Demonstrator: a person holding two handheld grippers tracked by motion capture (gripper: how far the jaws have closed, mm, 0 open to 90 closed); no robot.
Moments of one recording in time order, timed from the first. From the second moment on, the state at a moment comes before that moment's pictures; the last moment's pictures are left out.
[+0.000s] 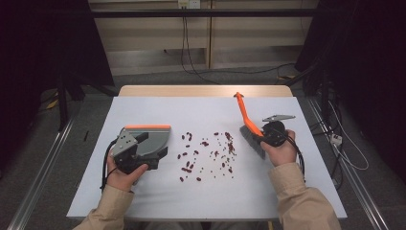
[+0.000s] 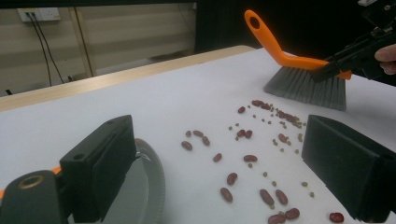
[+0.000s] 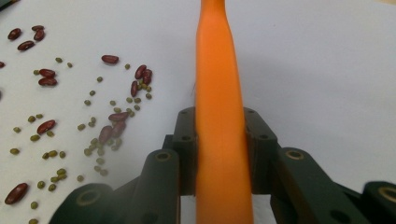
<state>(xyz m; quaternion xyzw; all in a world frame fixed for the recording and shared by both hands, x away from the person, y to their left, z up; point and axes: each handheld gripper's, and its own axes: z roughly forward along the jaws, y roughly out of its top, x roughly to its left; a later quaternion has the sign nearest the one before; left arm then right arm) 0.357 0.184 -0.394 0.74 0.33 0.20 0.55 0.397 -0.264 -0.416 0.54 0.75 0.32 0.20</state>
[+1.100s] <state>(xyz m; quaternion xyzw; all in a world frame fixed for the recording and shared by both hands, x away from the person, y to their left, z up) 0.358 0.208 -0.400 0.74 0.34 0.19 0.55 0.434 -0.210 -0.422 0.44 0.80 0.32 0.25</state>
